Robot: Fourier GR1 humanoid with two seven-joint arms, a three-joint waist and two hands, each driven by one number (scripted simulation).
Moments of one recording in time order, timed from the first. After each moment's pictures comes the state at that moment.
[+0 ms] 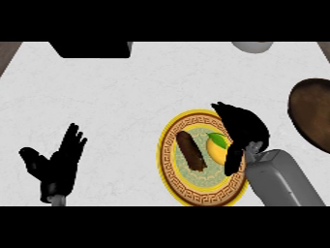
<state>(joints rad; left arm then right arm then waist) 0.06 0.17 -0.13 -1.43 0.33 0.29 0.08 -0.39 -0.19 0.33 -1.51 0.79 0.58 0.65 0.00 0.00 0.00</state>
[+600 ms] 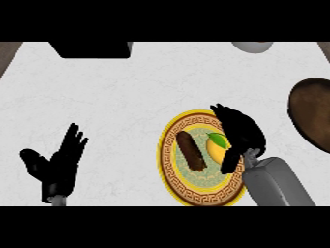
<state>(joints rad) 0.06 0.14 -0.09 -1.42 0.29 0.25 0.07 -0.32 -0.15 0.31 -1.45 0.90 0.43 0.51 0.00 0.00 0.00</state>
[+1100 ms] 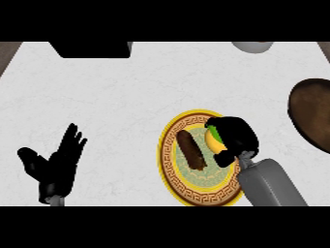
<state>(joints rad) 0.07 0.13 -0.07 -1.45 0.27 0.24 0.12 -0.31 -0.13 0.31 -1.35 0.97 0.35 0.38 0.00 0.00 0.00</state>
